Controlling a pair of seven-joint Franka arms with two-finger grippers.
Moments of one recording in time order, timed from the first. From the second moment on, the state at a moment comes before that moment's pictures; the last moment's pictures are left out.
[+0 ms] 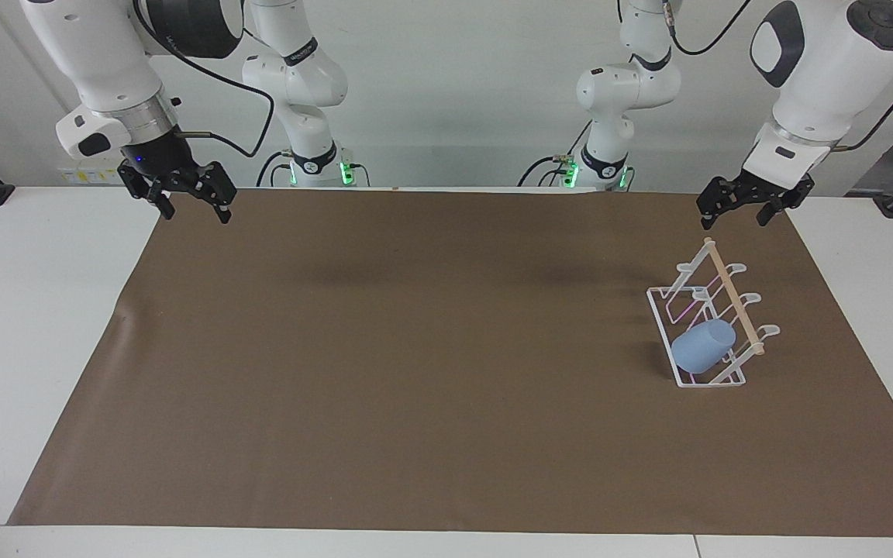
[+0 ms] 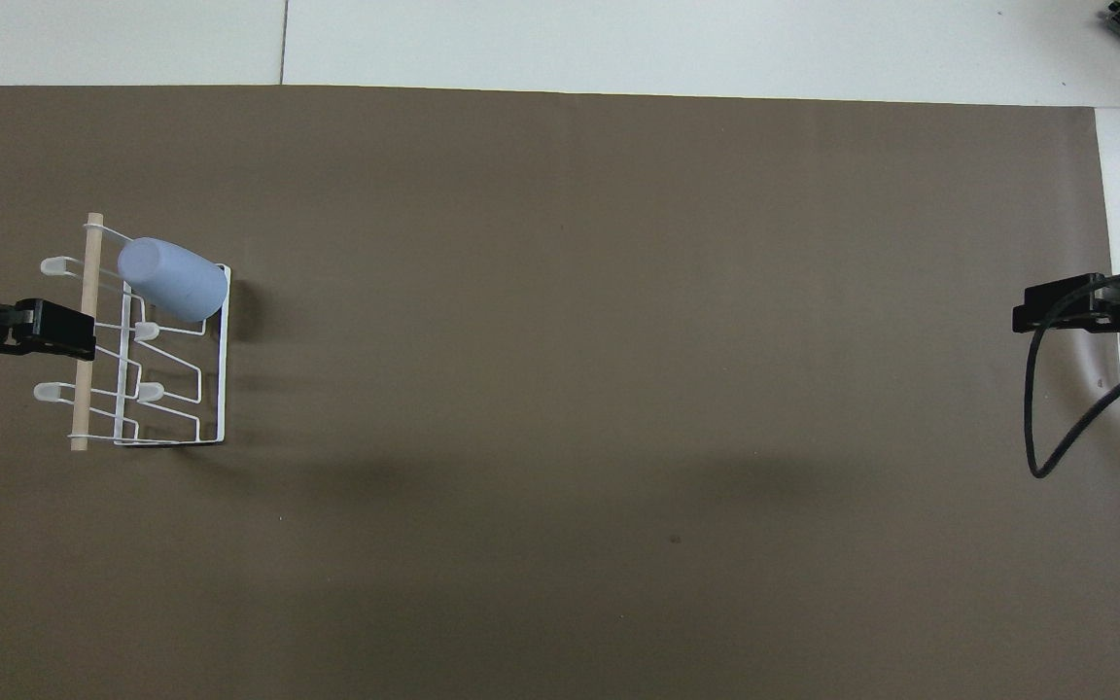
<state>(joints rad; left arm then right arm) 0.09 -0.07 -0.14 -1.73 0.05 1.62 -0.04 -0.18 -0.06 0.11 -1.68 0.03 1.66 0.05</state>
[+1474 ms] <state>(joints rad) -0.01 -0.03 -0.06 -1.58 -0.05 1.54 -0.08 -0.18 -0.06 0.11 -1.68 0.03 1.66 0.05</state>
